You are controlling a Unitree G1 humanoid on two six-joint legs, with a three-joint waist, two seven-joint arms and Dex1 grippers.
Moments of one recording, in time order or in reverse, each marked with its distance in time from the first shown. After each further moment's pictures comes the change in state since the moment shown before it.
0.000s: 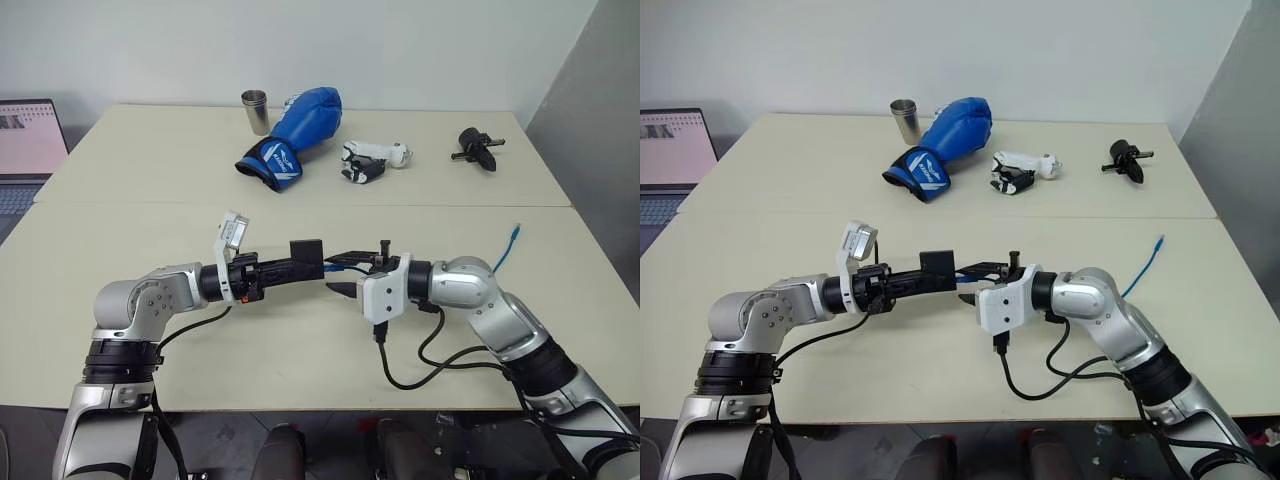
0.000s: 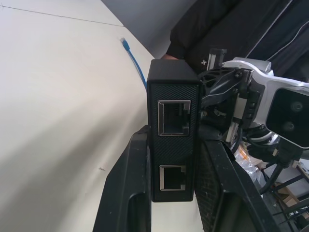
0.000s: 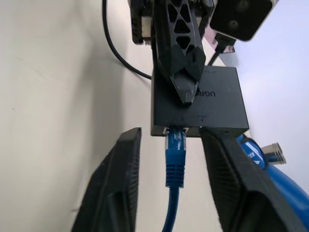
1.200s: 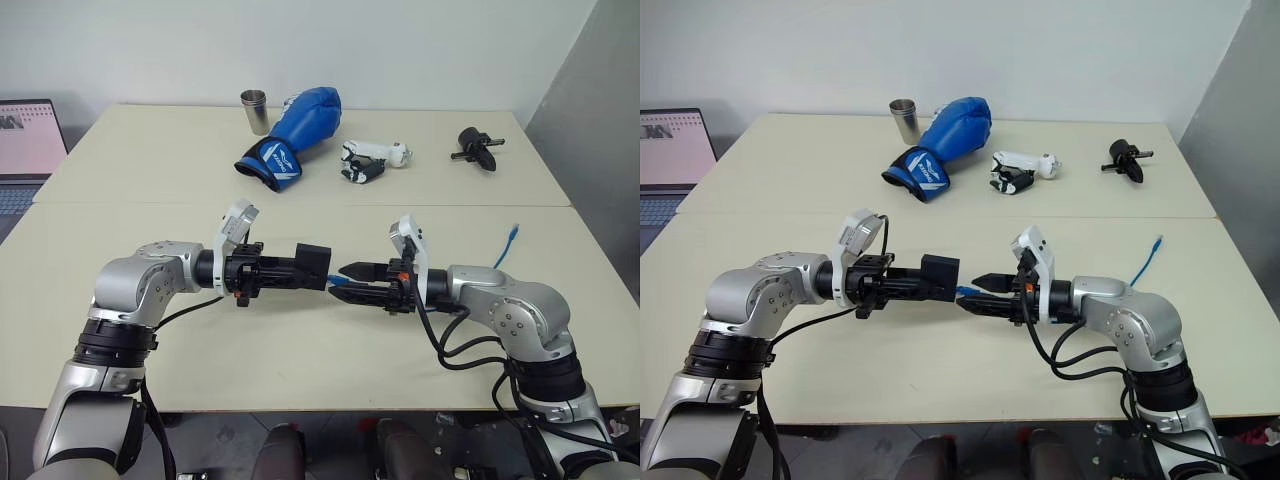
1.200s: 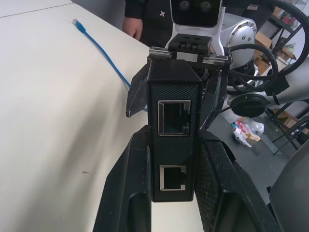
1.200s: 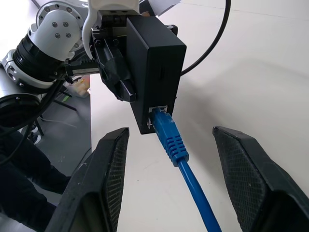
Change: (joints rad) left arm -0.082 0.091 -0.135 -0.001 0.132 -0.186 -0.266; right arm 0.028 0.173 -0.321 -0.132 0.874 1.226 -0.096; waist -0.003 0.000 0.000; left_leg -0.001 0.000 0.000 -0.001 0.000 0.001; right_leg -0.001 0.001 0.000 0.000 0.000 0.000
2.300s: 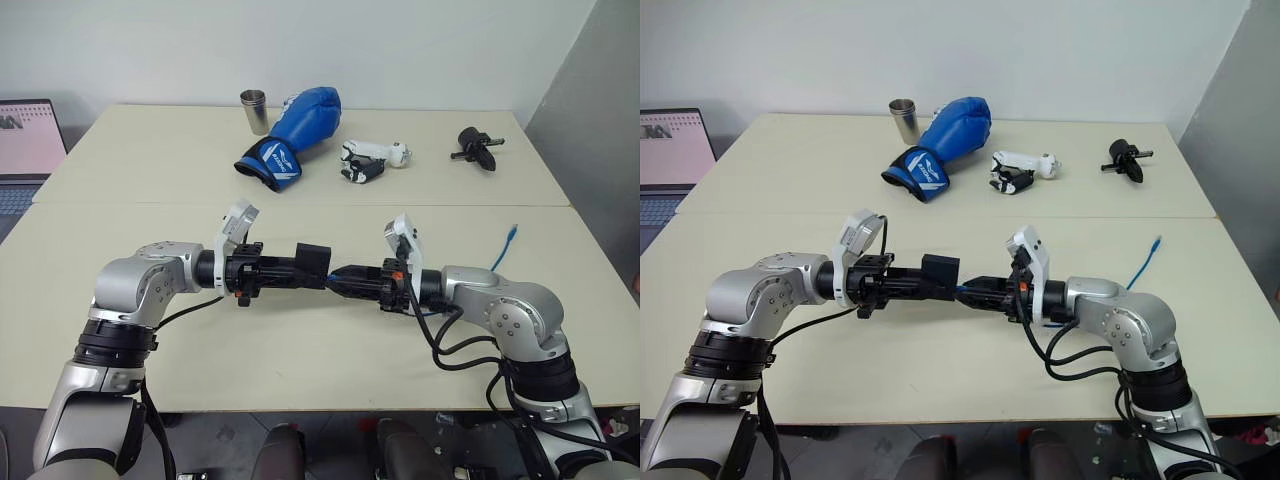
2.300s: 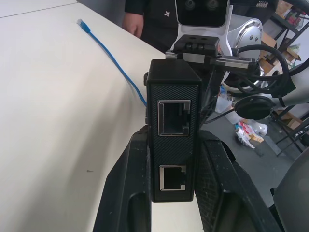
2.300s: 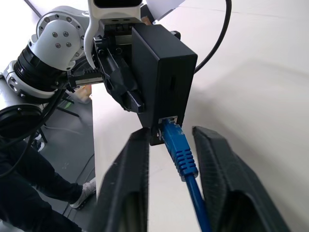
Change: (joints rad) left arm 0.004 -0.001 0.001 0.000 0.003 -0.001 0.018; right arm -0.005 0.021 0.009 0.002 0.041 0.017 -0.067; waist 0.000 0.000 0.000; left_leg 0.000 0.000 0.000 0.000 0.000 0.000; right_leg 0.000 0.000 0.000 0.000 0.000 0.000
